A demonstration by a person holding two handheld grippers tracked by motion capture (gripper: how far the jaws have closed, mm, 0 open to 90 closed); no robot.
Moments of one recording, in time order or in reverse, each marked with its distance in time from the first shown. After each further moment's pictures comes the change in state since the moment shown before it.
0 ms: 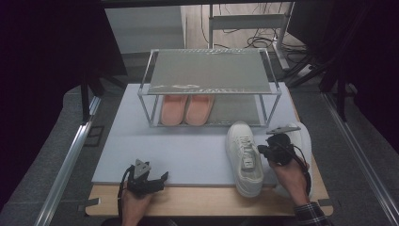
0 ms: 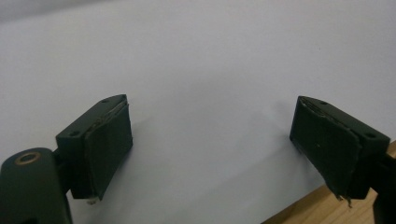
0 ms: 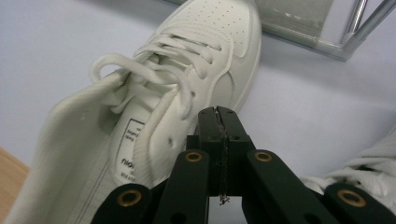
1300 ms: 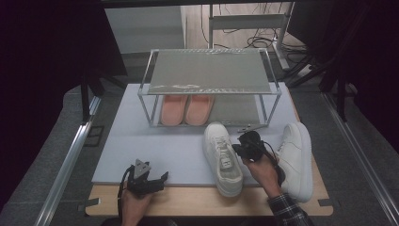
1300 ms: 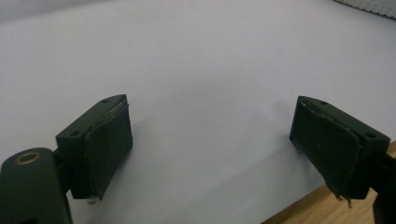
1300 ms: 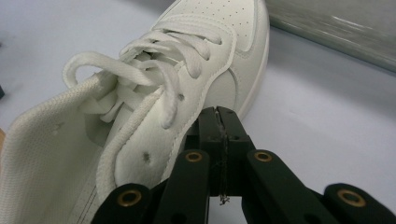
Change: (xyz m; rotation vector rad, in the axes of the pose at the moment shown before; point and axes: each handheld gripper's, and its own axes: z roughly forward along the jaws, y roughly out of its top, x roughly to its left) left arm 0.000 0.000 0.000 -0.001 0.000 -0.002; right arm 0.054 0.024 0.050 -0.007 0.137 -0.071
